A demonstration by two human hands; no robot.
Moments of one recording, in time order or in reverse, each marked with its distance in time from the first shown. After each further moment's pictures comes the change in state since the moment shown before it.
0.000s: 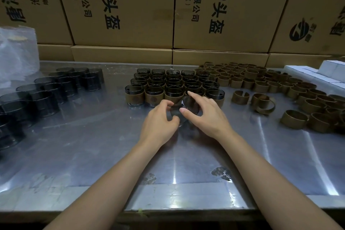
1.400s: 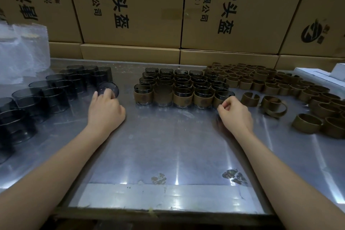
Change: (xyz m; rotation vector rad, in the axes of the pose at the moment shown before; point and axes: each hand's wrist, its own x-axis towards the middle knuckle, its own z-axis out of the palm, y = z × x) left_hand 0.043 -0.106 -0.100 0.937 0.156 0.040; right_hand 0.010 0.031 -0.007 -0.134 0.210 0.428
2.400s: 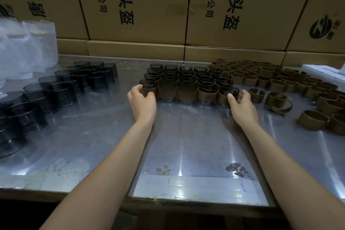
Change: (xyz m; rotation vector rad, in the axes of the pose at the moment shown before) left_hand -0.002 0.096 -0.010 -1.267 0.126 -0.656; right_hand 0.004 0.003 -0.007 0.221 -0.074 0.161
